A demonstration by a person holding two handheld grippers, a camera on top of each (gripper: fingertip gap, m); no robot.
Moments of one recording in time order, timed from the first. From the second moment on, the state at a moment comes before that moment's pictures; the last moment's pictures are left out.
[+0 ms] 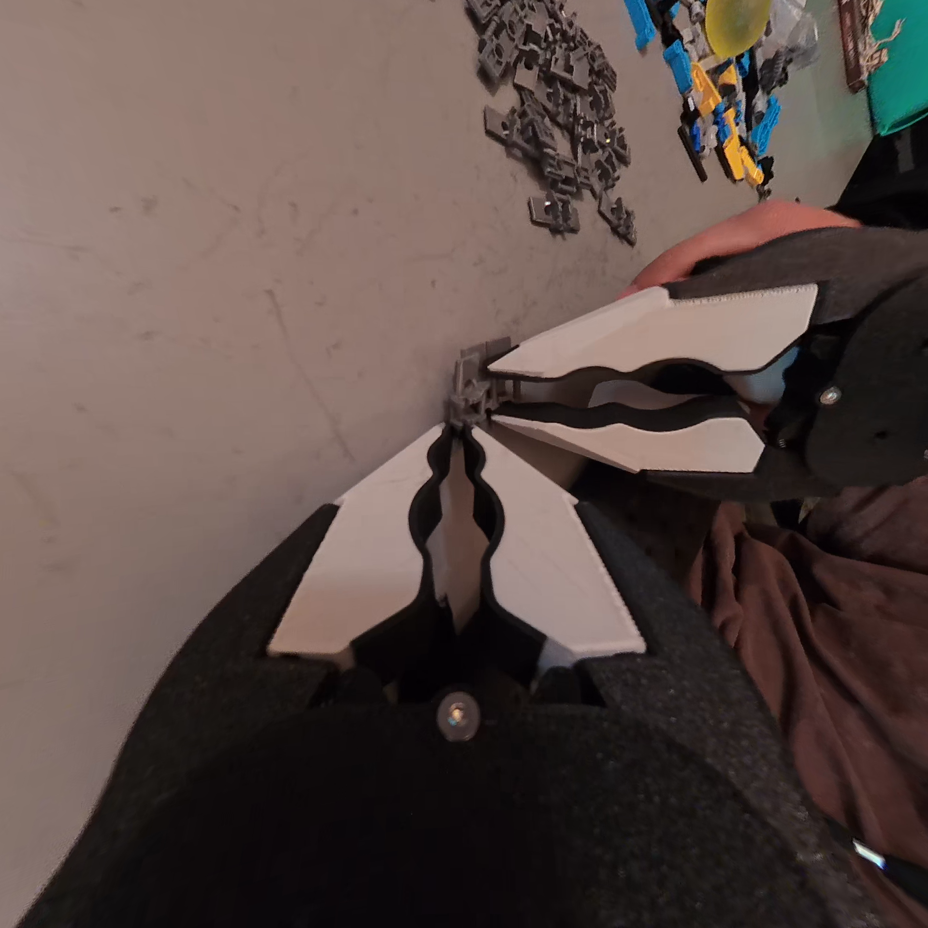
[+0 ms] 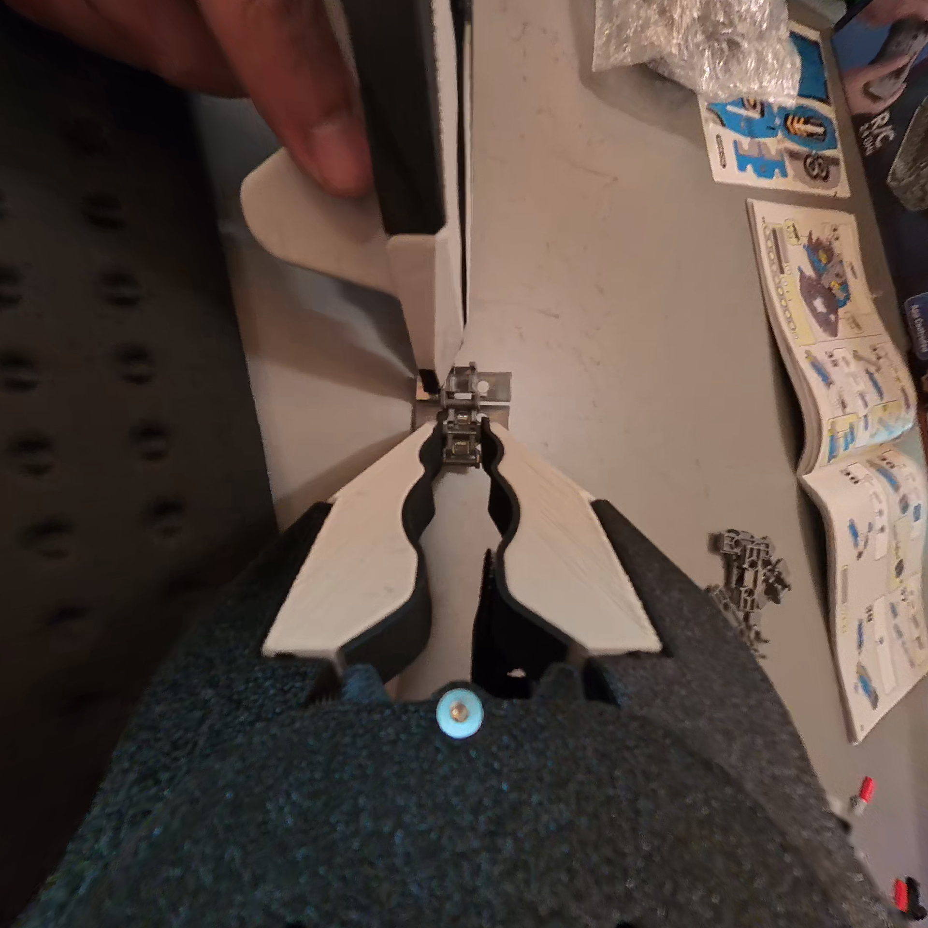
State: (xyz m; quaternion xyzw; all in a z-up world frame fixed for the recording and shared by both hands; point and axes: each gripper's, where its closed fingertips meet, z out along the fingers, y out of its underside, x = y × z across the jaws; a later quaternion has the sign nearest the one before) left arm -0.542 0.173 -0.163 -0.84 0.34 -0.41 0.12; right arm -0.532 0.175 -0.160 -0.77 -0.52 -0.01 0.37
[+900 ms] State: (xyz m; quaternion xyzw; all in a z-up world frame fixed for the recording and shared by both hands) left arm -0.540 0.180 -0.148 -0.81 0.35 -0.44 0.14; right arm -0.531 0.183 -0.139 -0.68 -0.57 -0.05 0.45
